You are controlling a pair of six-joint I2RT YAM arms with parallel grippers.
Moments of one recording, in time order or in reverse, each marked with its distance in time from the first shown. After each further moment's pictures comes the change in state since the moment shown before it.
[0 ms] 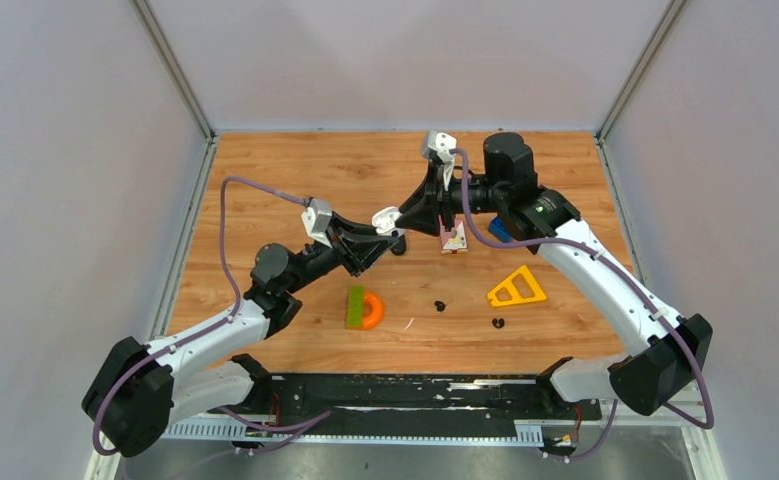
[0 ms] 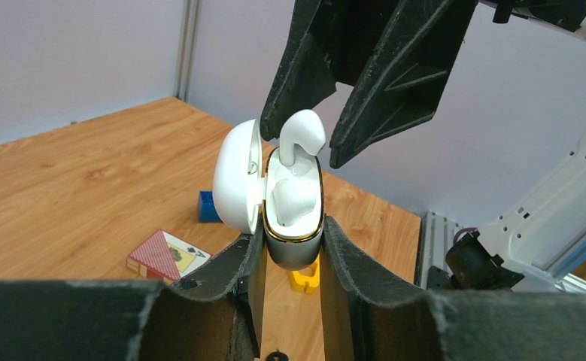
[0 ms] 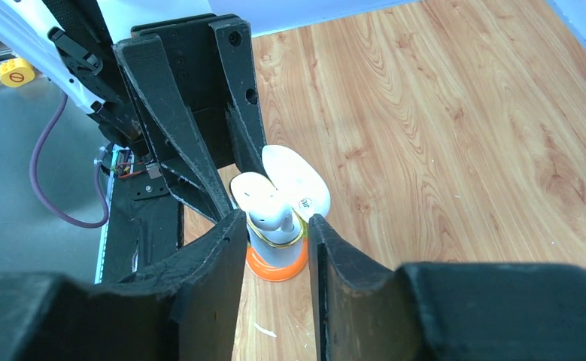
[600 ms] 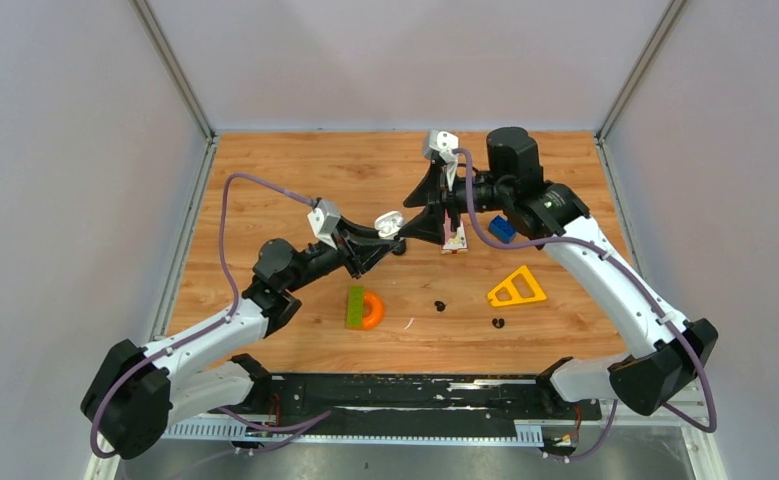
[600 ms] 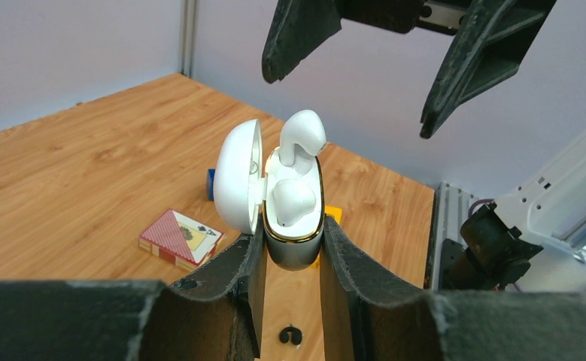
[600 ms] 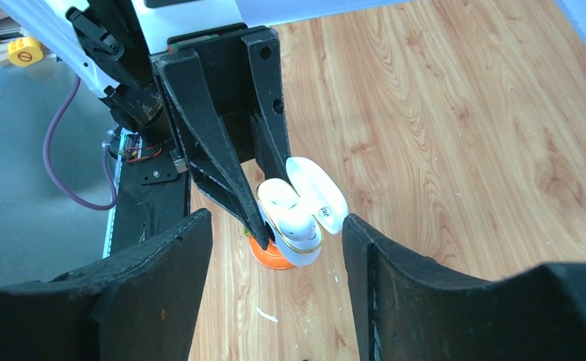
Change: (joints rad) left arm 0.002 -0.006 0.016 -0.097 0.026 0.065; right arm -0.001 0.000 0.055 -0.101 -0.025 -0.052
